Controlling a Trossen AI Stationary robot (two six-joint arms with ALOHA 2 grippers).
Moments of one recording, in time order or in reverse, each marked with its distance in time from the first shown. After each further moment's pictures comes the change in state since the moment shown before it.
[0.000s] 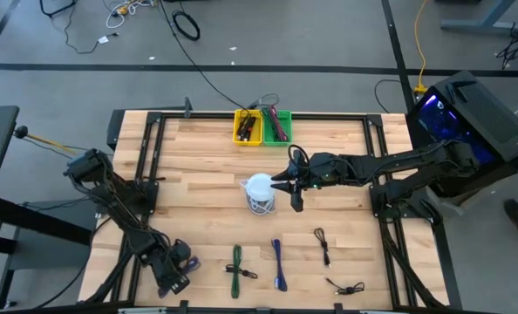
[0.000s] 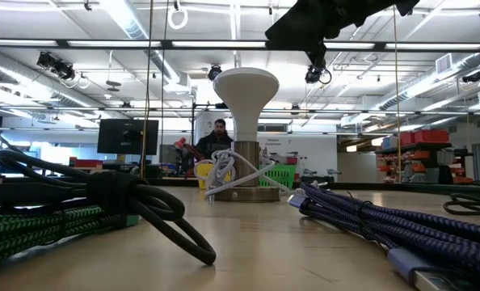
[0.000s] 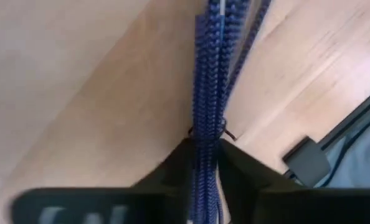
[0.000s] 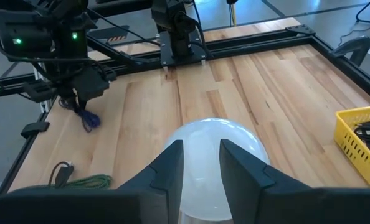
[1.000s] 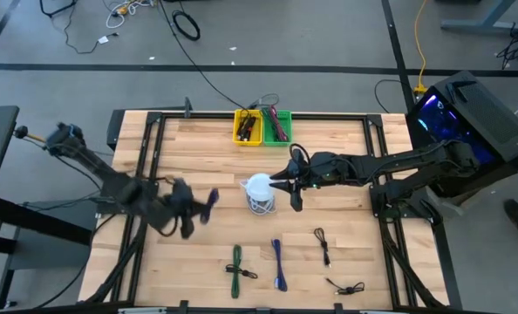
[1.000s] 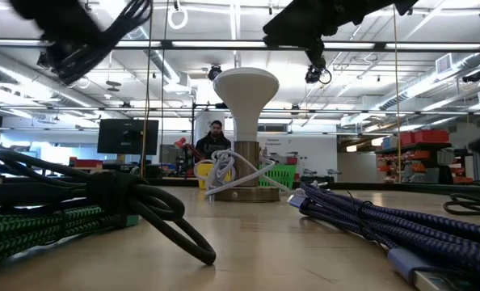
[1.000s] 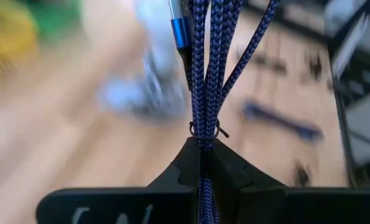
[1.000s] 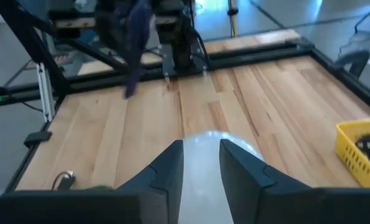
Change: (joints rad) left arm 0.336 -0.658 -0.005 -0.169 -0.768 0.948; right arm 0.000 0.000 0.000 0.040 0.000 -0.007
